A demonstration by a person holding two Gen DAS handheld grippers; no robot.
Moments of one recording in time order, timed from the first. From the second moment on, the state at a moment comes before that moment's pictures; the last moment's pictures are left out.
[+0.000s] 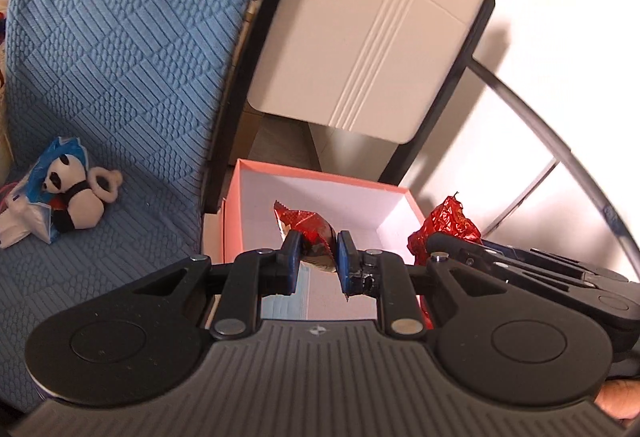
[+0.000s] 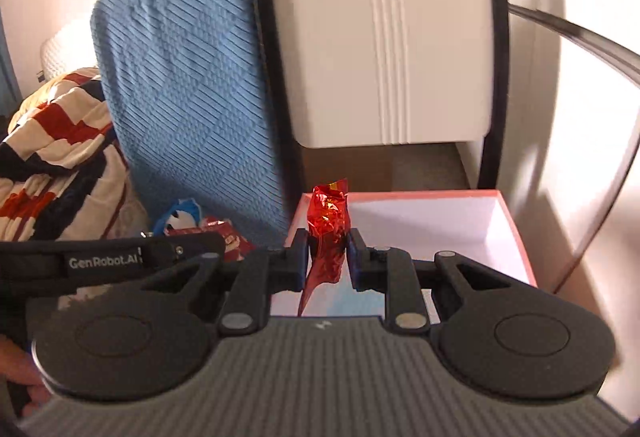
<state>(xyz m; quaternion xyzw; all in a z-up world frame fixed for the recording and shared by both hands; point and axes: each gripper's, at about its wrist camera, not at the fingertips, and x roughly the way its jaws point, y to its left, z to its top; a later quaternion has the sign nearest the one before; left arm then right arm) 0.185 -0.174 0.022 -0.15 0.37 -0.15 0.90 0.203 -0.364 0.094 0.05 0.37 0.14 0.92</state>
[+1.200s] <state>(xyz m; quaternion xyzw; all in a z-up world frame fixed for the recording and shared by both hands) 0.187 -0.228 0.002 -0.09 0.40 -0.20 0.89 0.195 -0.430 0.005 0.08 0.47 0.06 0.88</state>
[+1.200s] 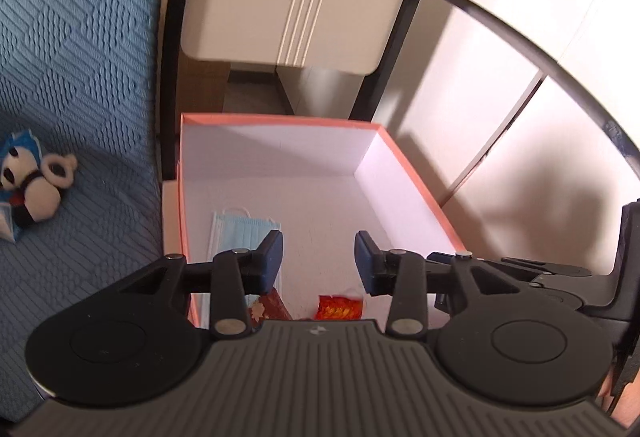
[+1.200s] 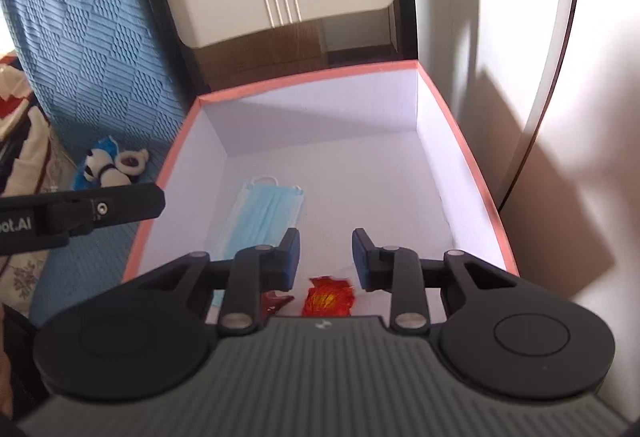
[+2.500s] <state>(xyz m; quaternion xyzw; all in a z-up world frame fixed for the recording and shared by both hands) 0.113 -0.060 0.056 -0.11 0.27 -0.14 0.95 0.151 -0.286 0.092 0.04 0.38 0.14 0.91</state>
